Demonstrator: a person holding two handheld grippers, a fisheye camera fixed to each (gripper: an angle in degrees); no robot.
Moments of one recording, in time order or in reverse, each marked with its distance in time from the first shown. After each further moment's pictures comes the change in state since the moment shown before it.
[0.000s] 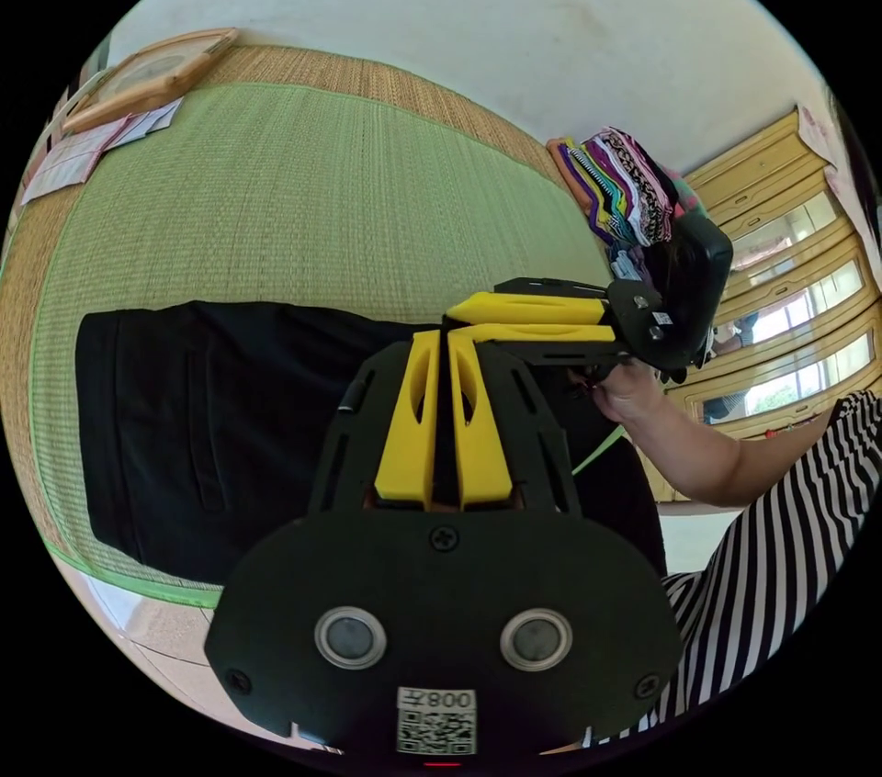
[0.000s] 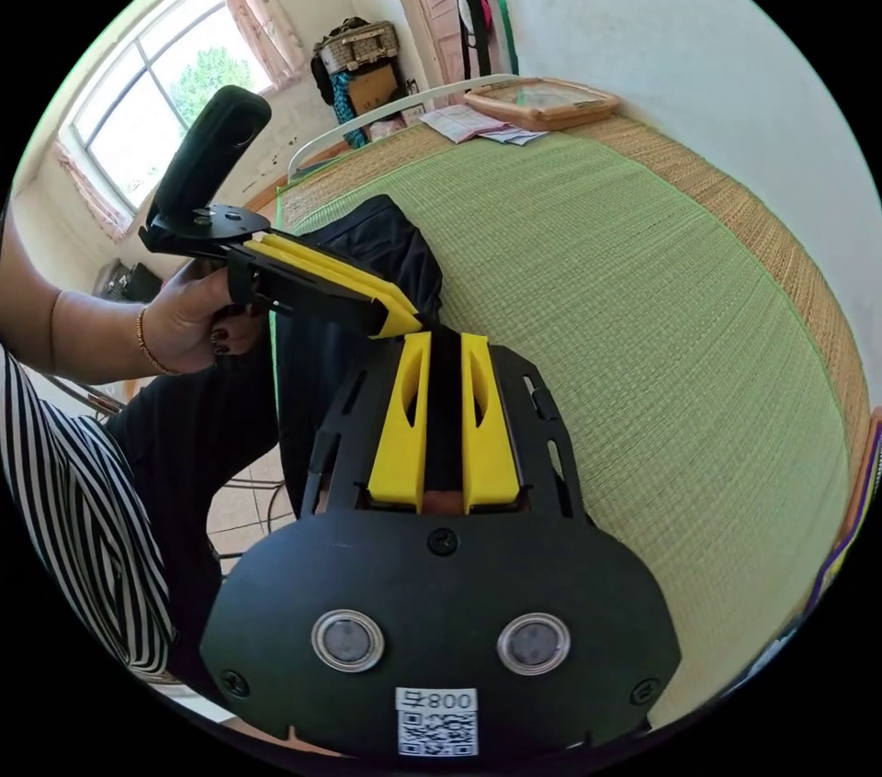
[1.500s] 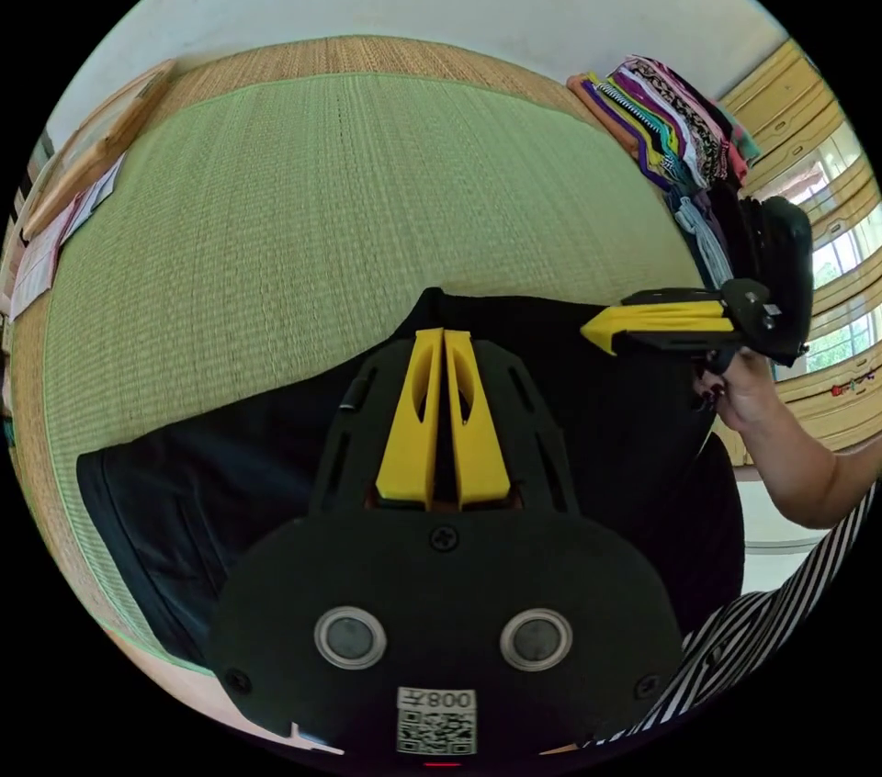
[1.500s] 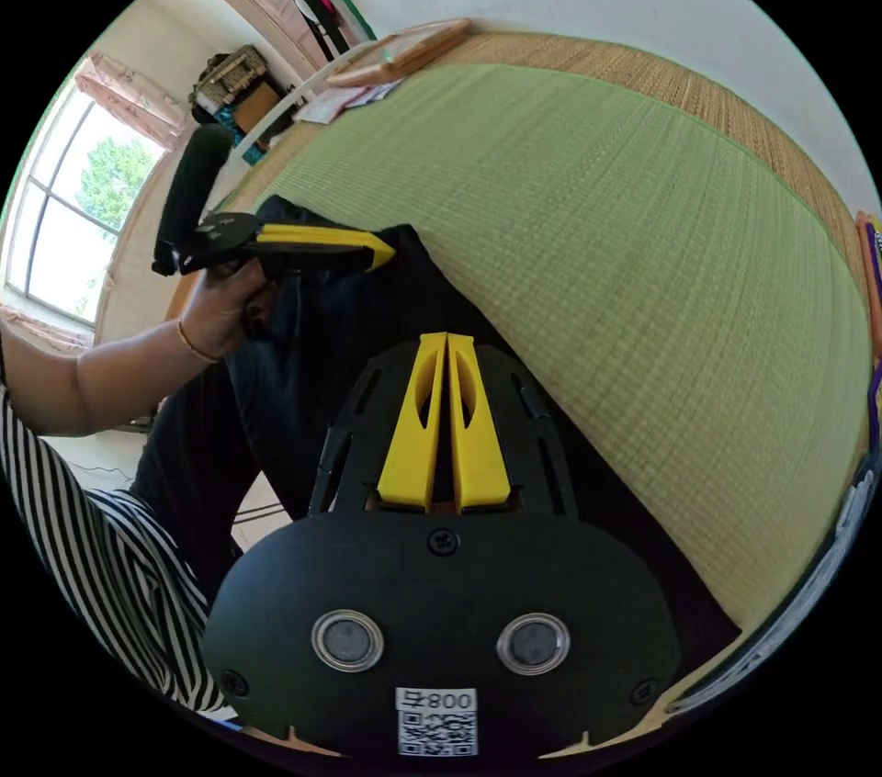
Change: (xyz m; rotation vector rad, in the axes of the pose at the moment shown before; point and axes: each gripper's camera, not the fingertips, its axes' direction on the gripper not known) left arm -0.017 -0.055 0.096 -0.077 -0.175 0.156; right arm 0.031 0.018 -0.064 -0.151 0.057 0.398
